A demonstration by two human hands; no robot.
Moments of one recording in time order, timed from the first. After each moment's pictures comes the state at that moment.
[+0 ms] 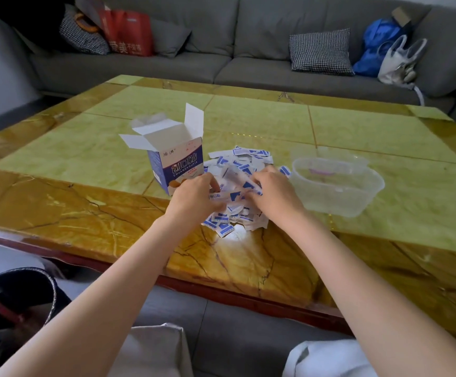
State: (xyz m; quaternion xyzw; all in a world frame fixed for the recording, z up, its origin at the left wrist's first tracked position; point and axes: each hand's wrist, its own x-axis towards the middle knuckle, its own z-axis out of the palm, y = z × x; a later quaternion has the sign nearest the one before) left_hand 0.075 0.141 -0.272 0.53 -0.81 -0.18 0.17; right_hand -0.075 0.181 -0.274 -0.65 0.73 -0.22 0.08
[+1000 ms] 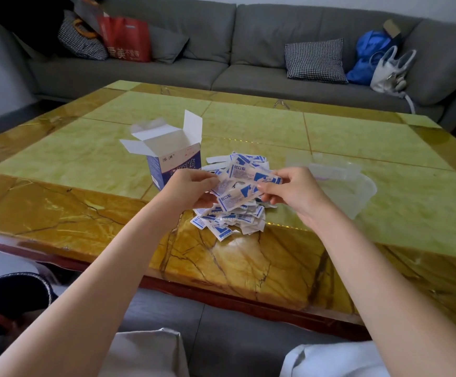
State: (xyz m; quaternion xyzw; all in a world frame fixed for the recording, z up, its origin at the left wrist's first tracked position) left_hand 0.084 0.139 -0.246 0.49 -0.62 -0.53 0.30; right_hand -0.098 0.195 -0.252 -0.45 0.67 -0.47 0.36
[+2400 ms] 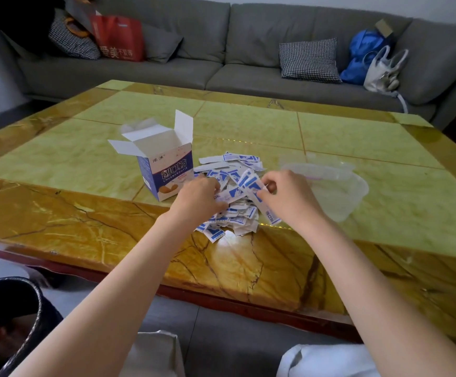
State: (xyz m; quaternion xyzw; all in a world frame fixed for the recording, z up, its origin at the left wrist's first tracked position) left_hand 0.054 0.135 -0.265 0.49 -0.85 -0.15 0.10; right_hand -0.090 0.208 -0.246 -0.58 0.77 -0.26 0.09
